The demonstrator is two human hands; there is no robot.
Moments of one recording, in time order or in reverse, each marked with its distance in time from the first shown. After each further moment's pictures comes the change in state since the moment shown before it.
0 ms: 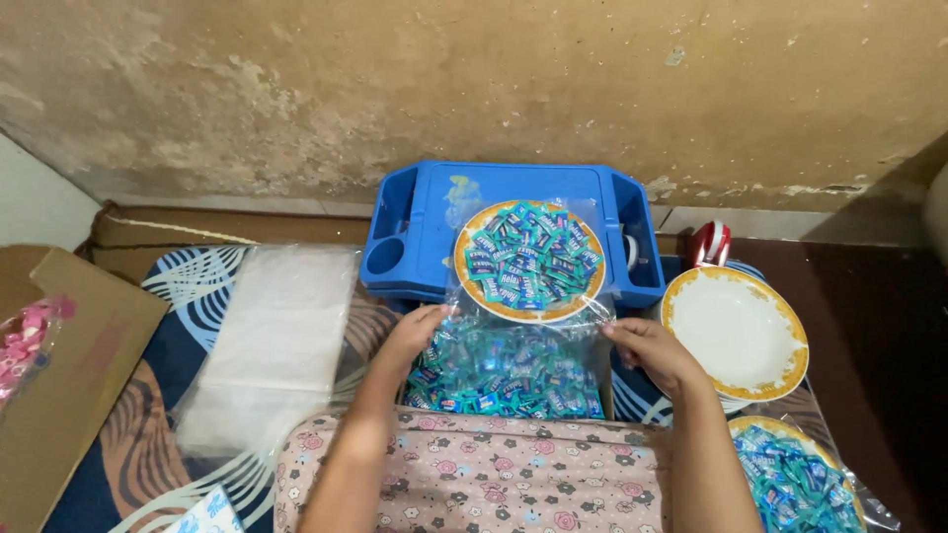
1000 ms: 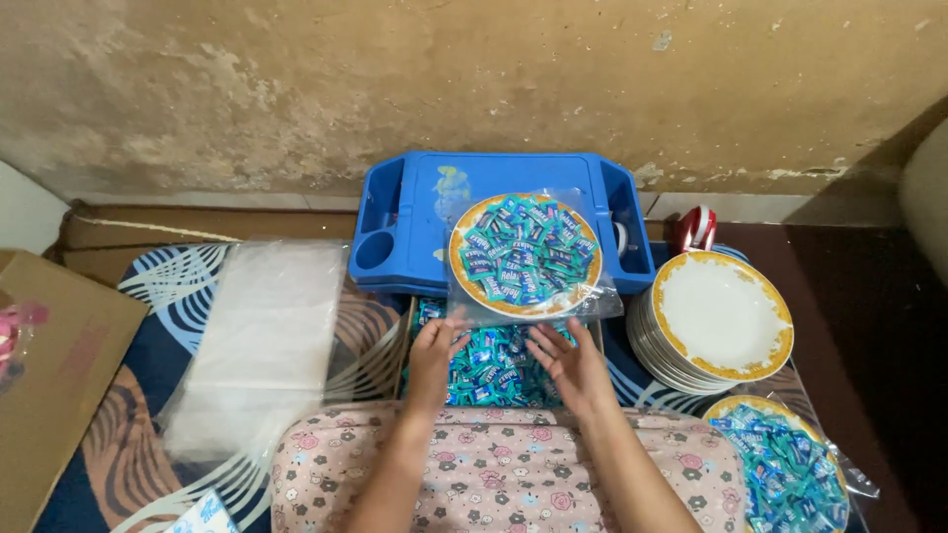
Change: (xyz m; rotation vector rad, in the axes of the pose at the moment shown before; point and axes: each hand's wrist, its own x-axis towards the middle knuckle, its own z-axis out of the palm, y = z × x) left_hand -0.083 0.027 0.073 -0.443 0.156 0.181; right_hand -0.025 0.018 0.132 1.043 0.215 0.035
